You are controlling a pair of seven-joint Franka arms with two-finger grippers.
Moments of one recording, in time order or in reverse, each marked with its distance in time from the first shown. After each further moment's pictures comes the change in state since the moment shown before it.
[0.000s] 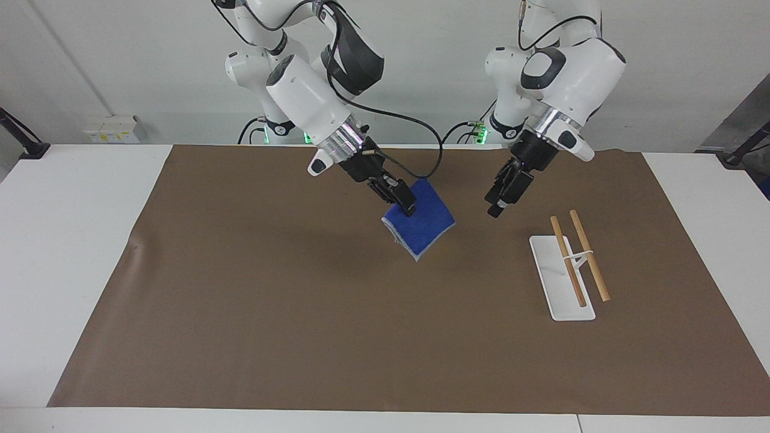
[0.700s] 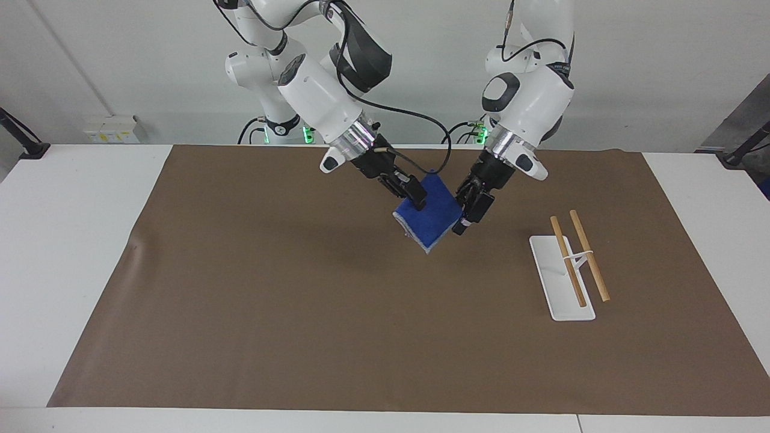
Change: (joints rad) left arm -0.103 0.088 0.001 0.004 -0.049 0.144 -0.125; right arm 0.009 0.001 0.024 0.000 0.000 -0.012 0.037
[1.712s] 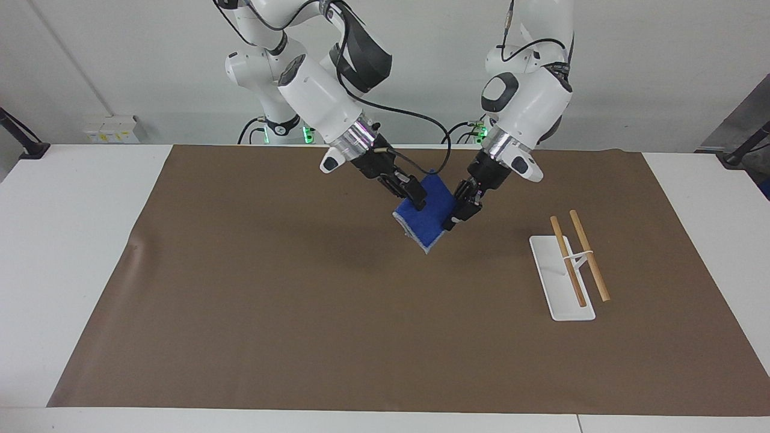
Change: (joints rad) left arm -0.002 0.000 -0.002 0.000 0.000 -0.050 0.005; right arm 0.000 0.000 0.000 -0.001 0.000 -0.001 0.000
